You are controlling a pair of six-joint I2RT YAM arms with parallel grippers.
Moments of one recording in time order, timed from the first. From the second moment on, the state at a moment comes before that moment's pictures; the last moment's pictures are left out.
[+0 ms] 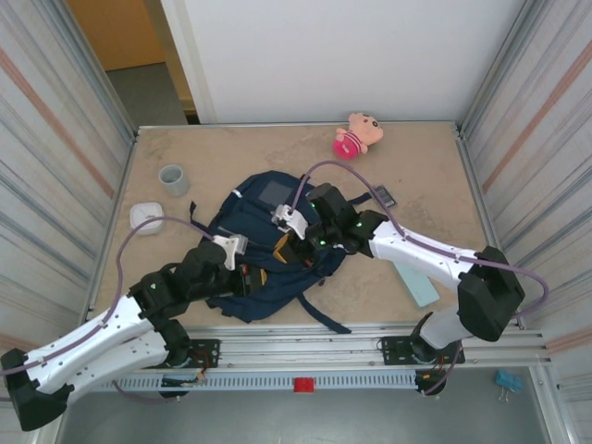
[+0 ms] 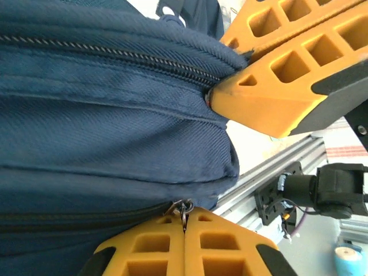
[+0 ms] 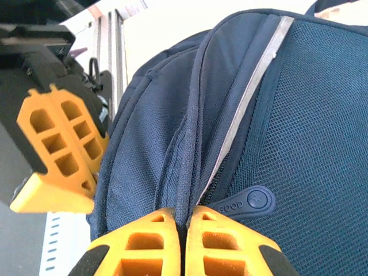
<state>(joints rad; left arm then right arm) -0.90 0.69 0.60 -0.56 0.15 -0.88 0.83 1.45 1.03 -0.32 -0.62 -0.11</state>
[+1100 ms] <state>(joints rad) -0.89 0.78 0.63 -0.68 0.09 -0.67 1.01 1.26 0.90 -0.27 -0.35 -0.35</state>
